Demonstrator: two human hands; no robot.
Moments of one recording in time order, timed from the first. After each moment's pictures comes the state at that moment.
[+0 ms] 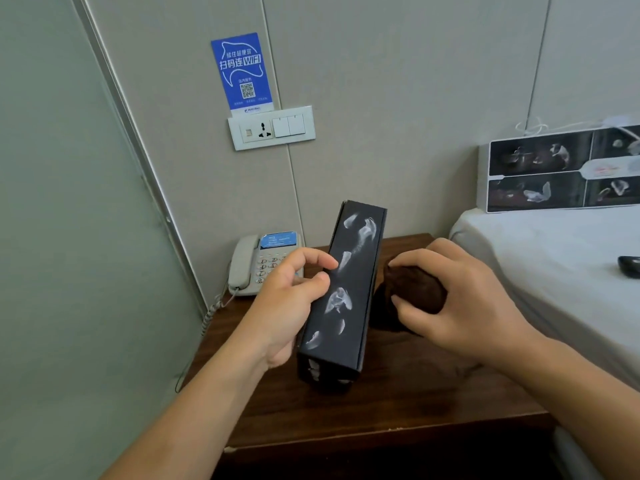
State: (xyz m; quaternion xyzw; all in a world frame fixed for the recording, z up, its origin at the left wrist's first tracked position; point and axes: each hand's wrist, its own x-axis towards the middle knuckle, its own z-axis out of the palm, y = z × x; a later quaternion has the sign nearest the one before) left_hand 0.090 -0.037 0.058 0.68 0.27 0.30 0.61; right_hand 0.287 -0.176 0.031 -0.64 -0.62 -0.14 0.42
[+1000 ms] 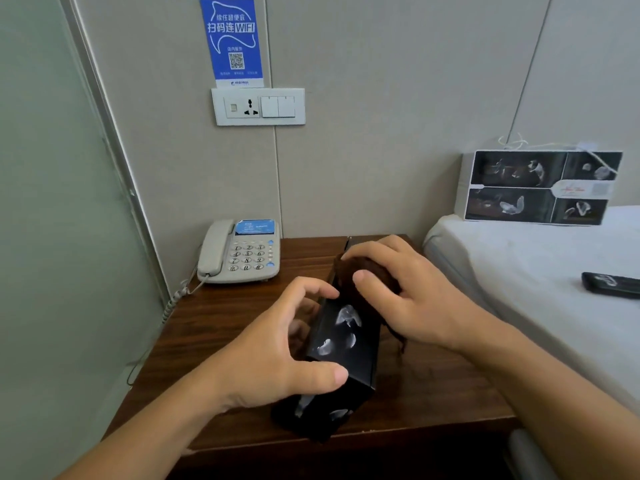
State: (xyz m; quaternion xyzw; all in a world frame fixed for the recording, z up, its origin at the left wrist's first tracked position) left_hand 0.063 -0.032 0.021 0.84 0.13 0.15 0.51; right_hand 0.274 -0.149 0.051 -0.67 -0.64 -0.02 0.37
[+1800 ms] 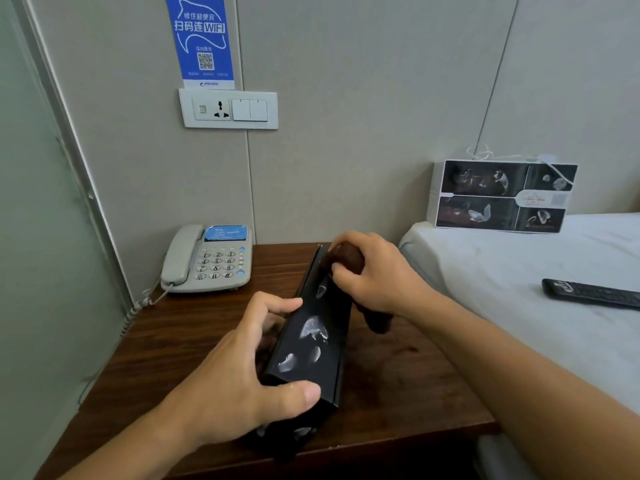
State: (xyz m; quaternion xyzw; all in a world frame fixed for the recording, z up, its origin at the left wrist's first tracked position) left_hand 0.069 -0.041 0.007 0.85 0.15 0.20 0.47; right_hand 0.312 -0.110 0.050 -0.74 -0.57 -0.04 0.34
